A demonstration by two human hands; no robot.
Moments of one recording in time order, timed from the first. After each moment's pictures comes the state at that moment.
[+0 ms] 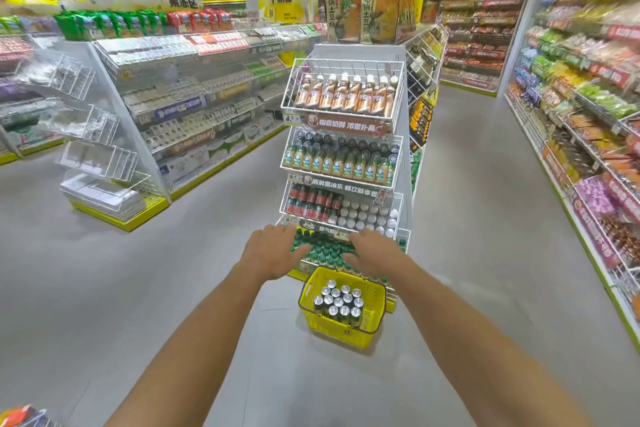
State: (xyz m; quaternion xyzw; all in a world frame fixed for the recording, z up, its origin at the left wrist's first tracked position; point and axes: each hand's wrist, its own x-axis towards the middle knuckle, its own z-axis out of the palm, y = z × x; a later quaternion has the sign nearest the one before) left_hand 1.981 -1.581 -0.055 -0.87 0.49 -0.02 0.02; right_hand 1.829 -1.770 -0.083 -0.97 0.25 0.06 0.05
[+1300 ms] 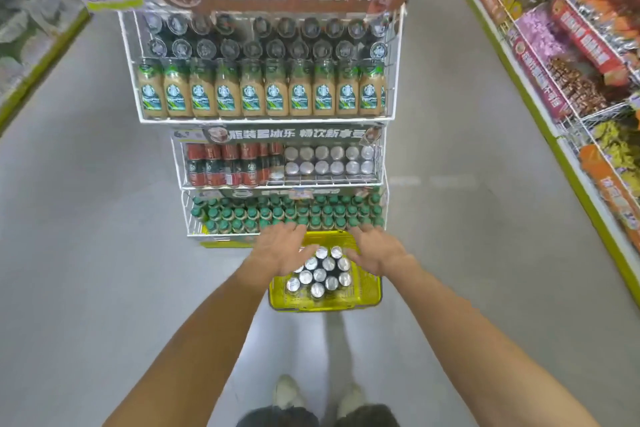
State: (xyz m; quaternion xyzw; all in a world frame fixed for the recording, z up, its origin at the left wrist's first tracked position) left_hand 2.331 -1.996 -0.375 -0.70 0.67 0.19 0.12; right_hand 2.125 -2.073 -0.379 -0.85 0.46 0.21 0.18
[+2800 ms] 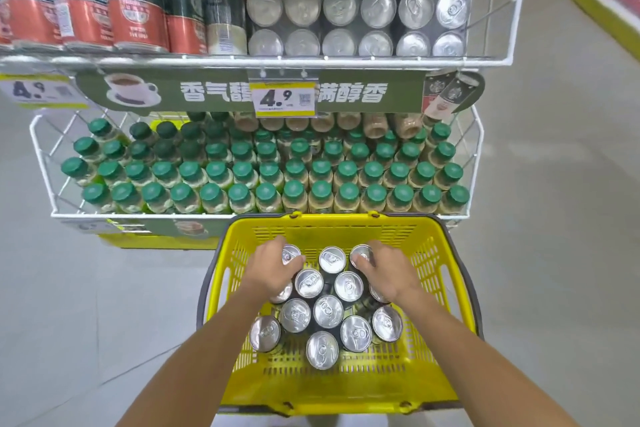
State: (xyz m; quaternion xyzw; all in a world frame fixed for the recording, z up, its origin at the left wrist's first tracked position) left_hand 2.383 -2.109 -0.985 -0.82 0.48 0.28 -0.13; right_hand 2.148 -2.202 -0.991 -0.79 0.55 -0.01 0.28
